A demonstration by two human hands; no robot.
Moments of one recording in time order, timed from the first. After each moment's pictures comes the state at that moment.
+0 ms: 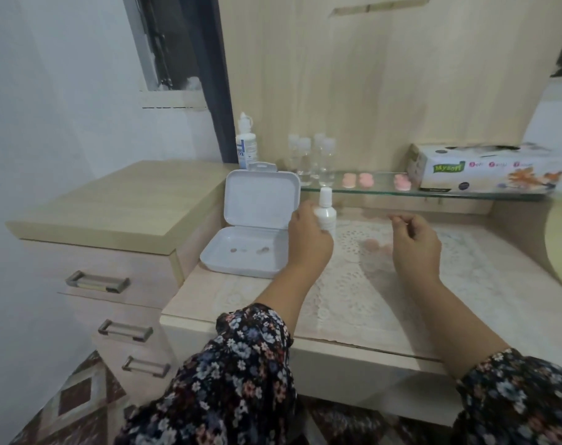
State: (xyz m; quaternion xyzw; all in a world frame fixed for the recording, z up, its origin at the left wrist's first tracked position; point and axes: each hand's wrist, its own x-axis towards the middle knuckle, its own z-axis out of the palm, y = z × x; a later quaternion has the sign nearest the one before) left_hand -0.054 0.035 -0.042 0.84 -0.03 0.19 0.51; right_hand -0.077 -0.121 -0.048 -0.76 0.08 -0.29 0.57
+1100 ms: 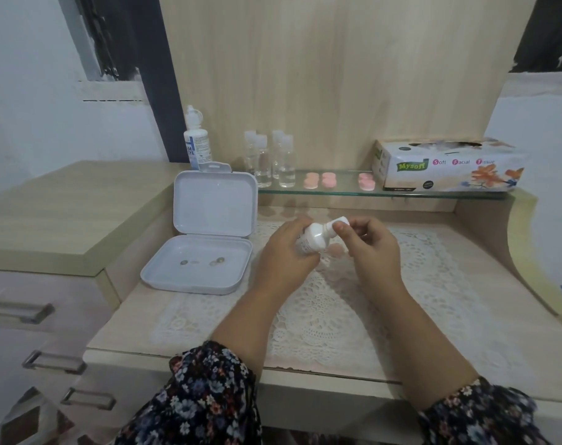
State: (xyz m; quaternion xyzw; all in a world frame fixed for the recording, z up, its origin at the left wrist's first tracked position) left_hand -0.049 0.015 -0.067 0.83 -0.15 0.18 0.51; right_hand -0.070 -0.124 -0.050 -0.69 -0.01 -0.25 0.67
